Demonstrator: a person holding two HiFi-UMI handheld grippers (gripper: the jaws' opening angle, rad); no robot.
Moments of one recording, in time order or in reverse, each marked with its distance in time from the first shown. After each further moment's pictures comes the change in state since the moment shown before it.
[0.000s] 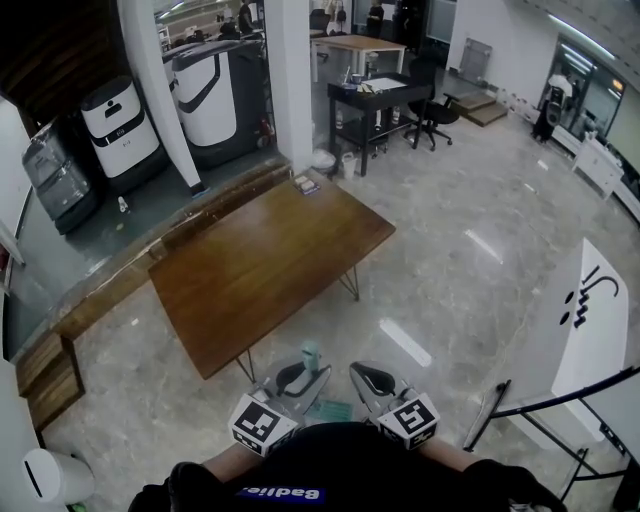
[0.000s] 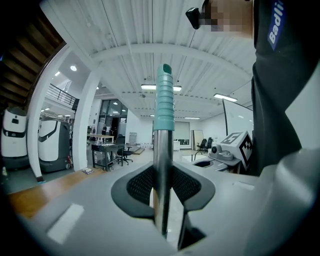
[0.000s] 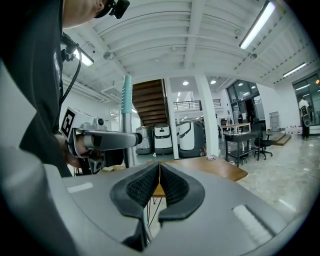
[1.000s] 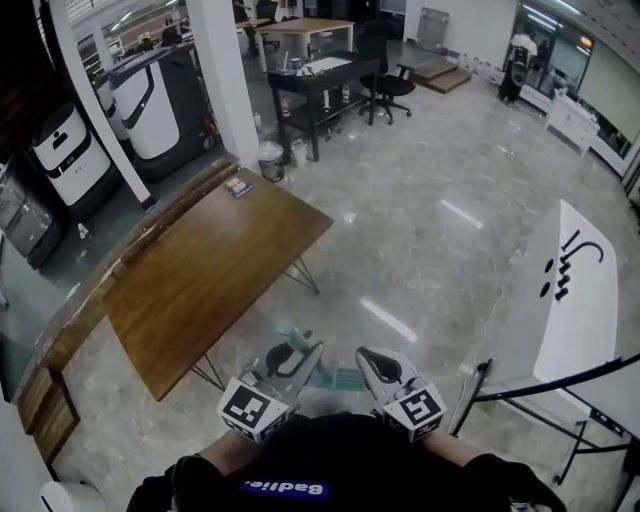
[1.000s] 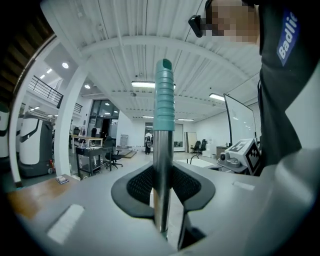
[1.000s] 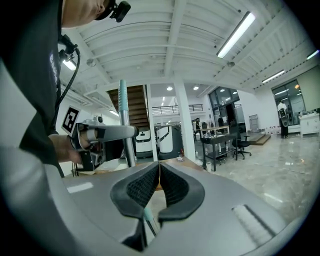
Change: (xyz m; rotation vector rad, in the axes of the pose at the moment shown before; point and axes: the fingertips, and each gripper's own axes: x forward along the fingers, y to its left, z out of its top) left arm 0.198 -0.050 0.037 0.021 -0.012 -0.066; right arm -0.107 -0.187 -0.003 0.059 -0.045 -0.172
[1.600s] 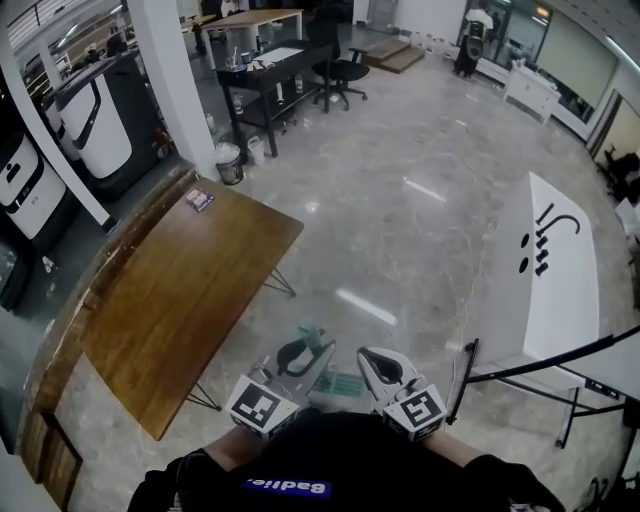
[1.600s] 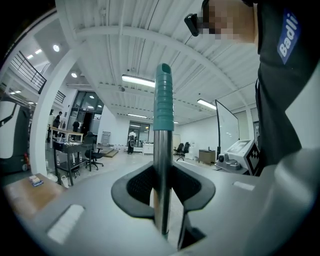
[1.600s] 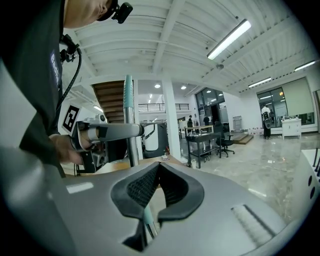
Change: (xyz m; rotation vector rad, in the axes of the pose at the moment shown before) left arm 0.067 0.022 0.000 -0.043 -0.032 -0.242; right arm 0.027 -0.044 0.008 0.025 0.027 -0.183
